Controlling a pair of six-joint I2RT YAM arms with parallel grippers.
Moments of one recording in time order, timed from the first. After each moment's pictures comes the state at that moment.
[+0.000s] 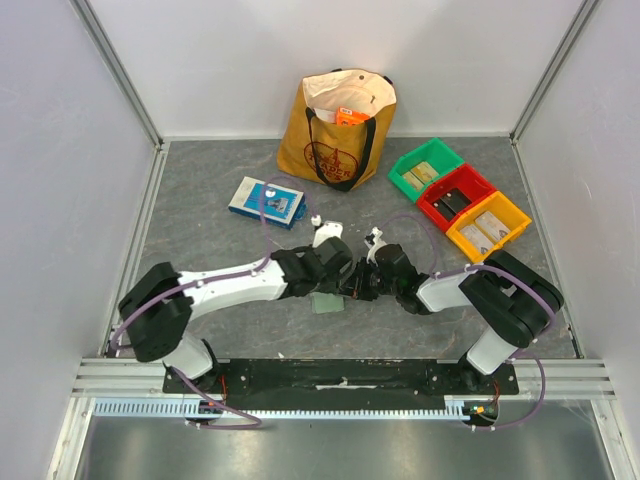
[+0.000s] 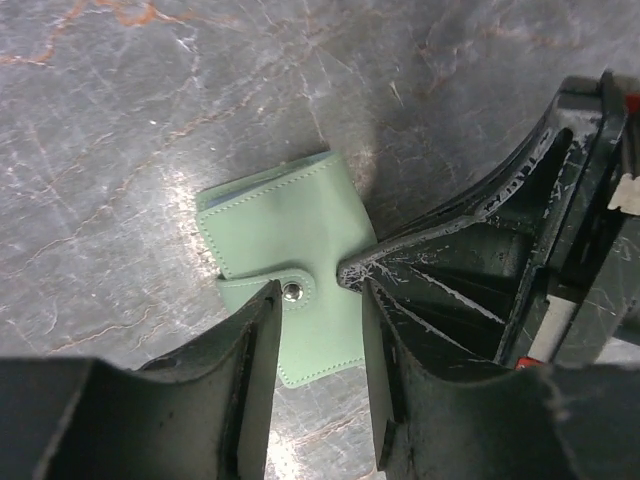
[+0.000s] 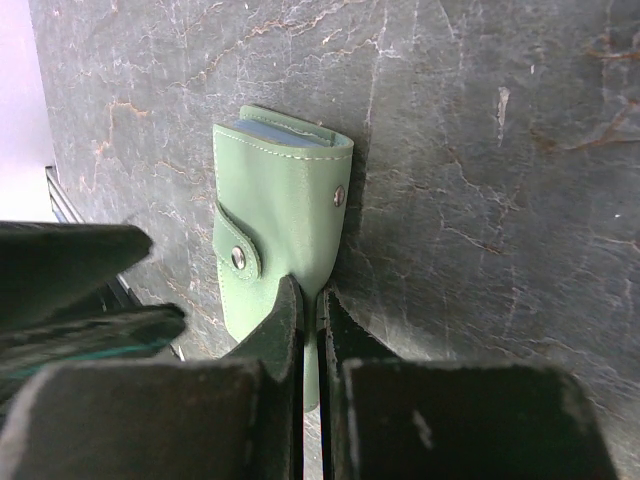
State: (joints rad) left arm -1.00 1.51 0.96 -0.41 -0.36 -0.71; right arm 0.72 1.64 0.47 0.54 -0.29 0.86
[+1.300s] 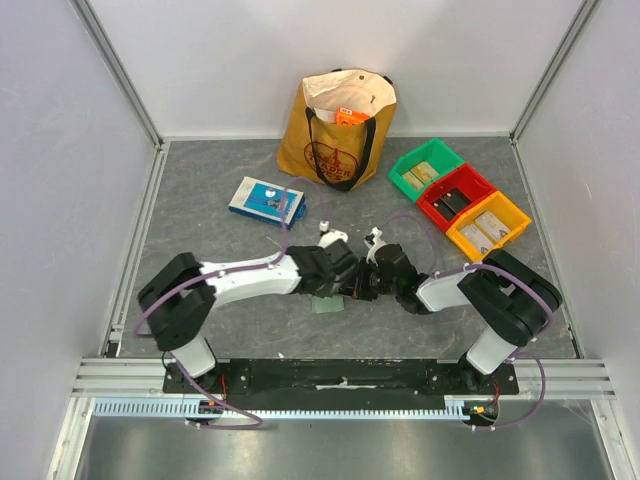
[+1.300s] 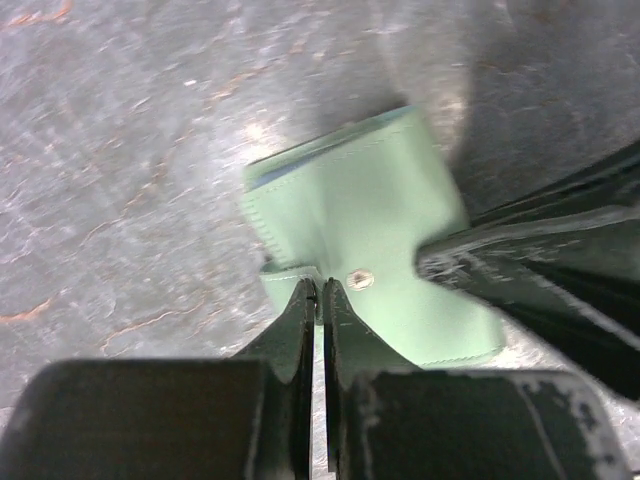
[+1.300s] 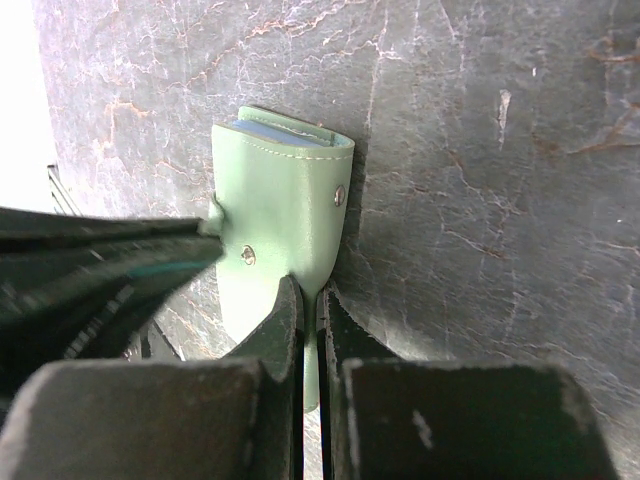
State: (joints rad) left arm -1.02 1.71 1.08 -0.58 -0.39 -0.59; right arm 0.72 1.65 0.47 0.56 -0.29 0.86
